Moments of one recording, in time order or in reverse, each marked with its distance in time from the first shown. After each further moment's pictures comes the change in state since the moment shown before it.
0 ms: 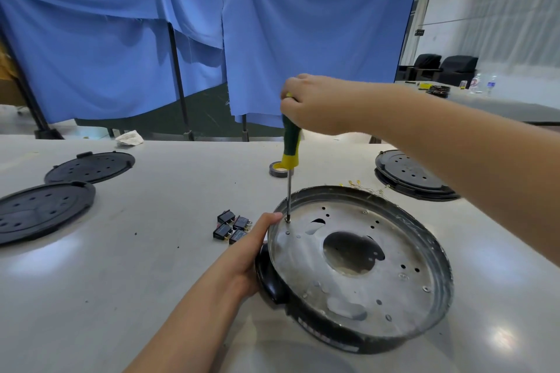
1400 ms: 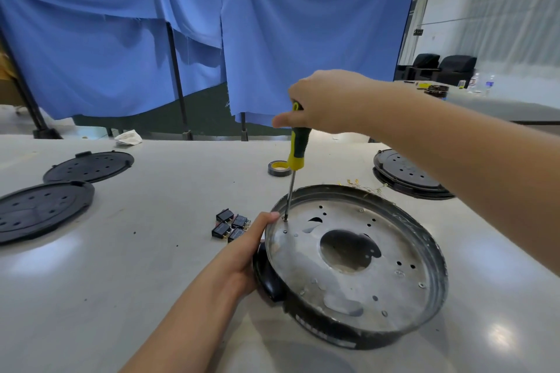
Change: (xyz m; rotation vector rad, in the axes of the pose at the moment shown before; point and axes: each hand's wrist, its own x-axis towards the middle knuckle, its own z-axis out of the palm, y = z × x) left_hand -0.001 0.000 -0.002 -0.022 0.011 -0.022; right_hand -0.006 0.004 -0.007 -0.287 -0.049 0.040
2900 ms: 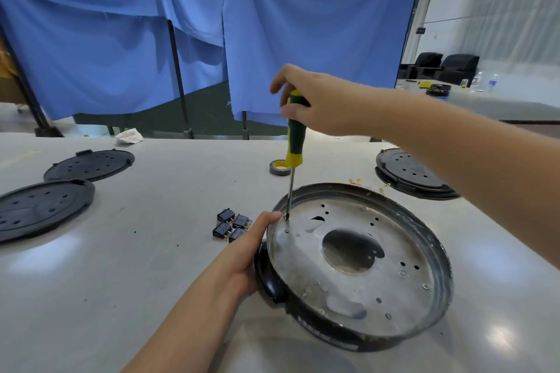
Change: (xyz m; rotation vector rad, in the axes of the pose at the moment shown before) left_hand -0.001 0.000 0.001 -0.002 0.000 0.014; right_hand 0.001 0.001 0.009 0.616 0.030 -0.119
